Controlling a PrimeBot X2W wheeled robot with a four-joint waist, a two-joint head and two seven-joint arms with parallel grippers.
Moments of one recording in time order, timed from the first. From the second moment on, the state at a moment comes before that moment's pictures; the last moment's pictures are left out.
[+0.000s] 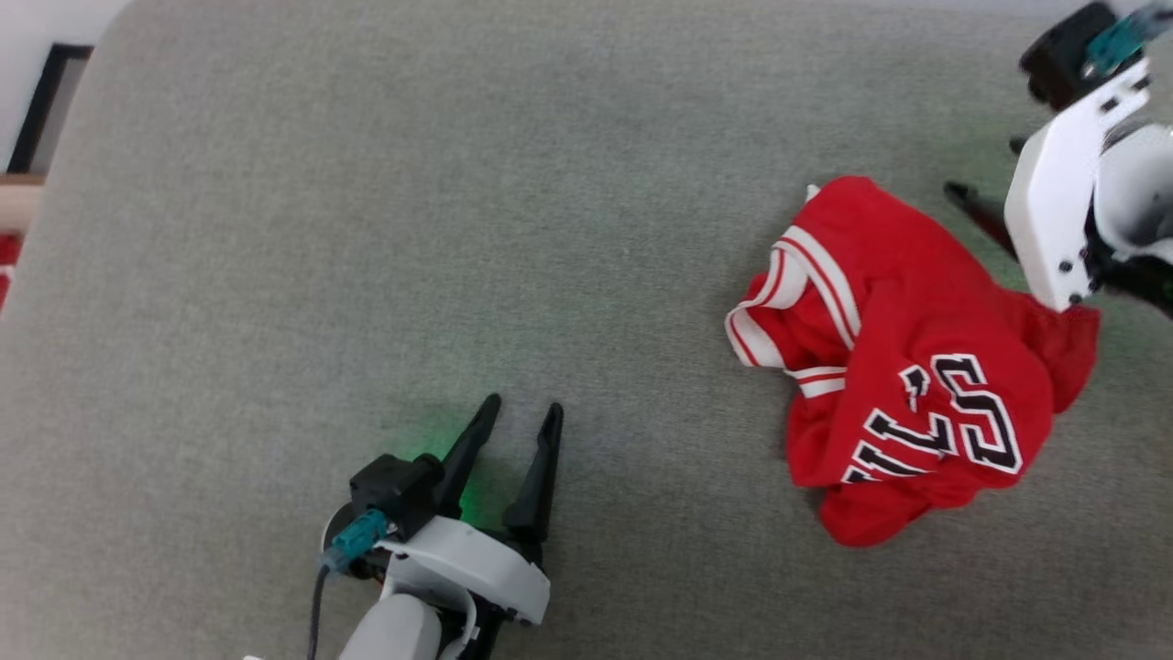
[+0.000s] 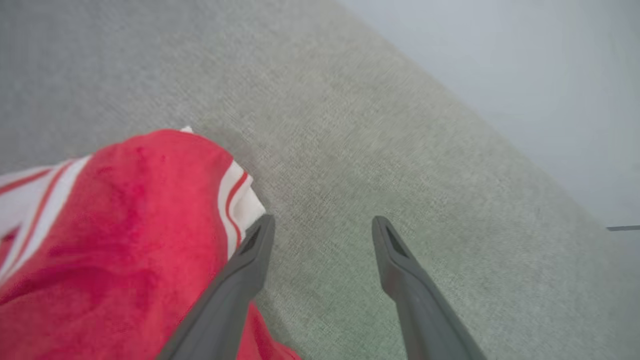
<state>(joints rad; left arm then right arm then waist) -0.27 0.05 -0.26 0.42 -0.38 -0.13 -0.27 -1.10 -0.63 0.82 0.45 0.76 0.13 0.62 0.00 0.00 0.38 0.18</state>
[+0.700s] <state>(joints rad) -0.28 0.05 -0.28 0.43 -0.40 -0.13 -0.27 -1.13 -0.64 1.11 0.40 0.90 0.13 0.58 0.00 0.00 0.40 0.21</state>
